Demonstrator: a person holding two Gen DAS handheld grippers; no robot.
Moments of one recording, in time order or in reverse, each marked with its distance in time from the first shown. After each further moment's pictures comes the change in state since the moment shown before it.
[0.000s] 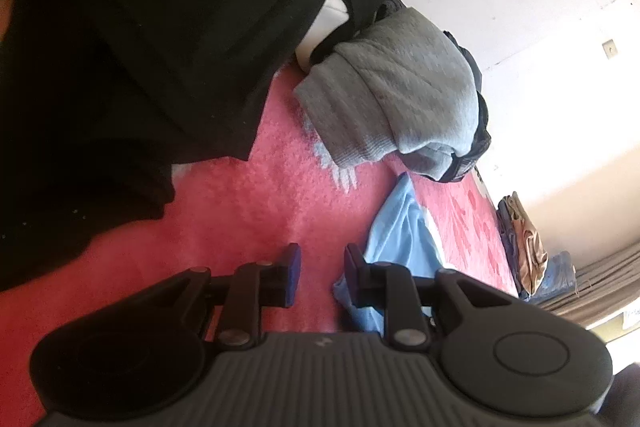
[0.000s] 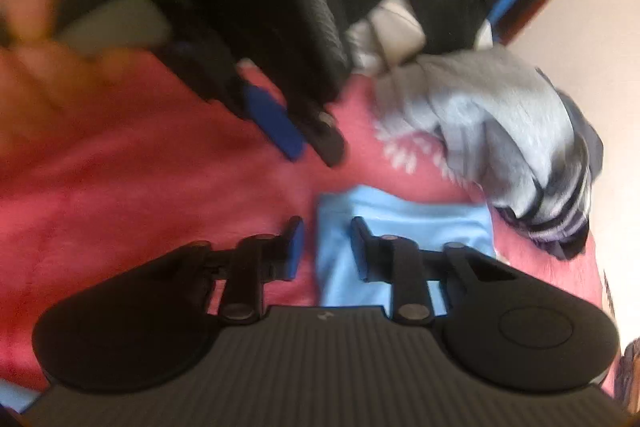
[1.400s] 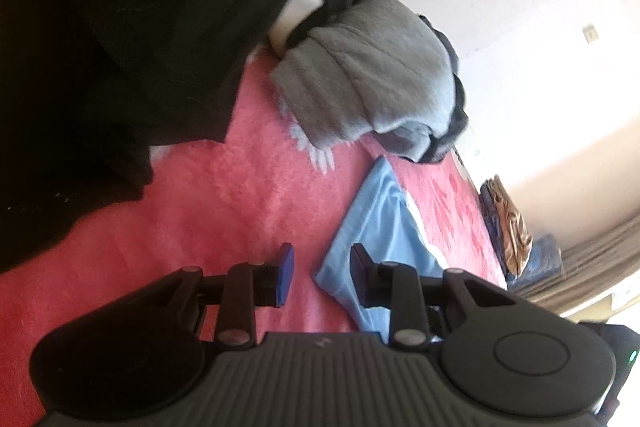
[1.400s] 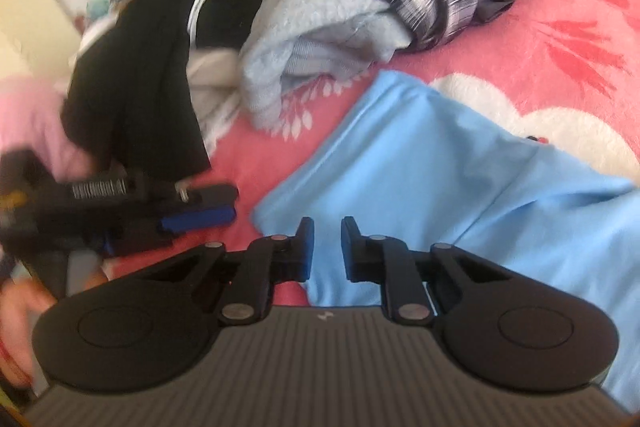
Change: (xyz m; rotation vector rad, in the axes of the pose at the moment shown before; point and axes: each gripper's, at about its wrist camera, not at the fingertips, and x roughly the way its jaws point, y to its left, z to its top) left arm 0.003 -0.010 -0.009 0.085 0.038 -0.050; right arm -0.027 -0.109 -0.082 1.007 -0.050 0.241
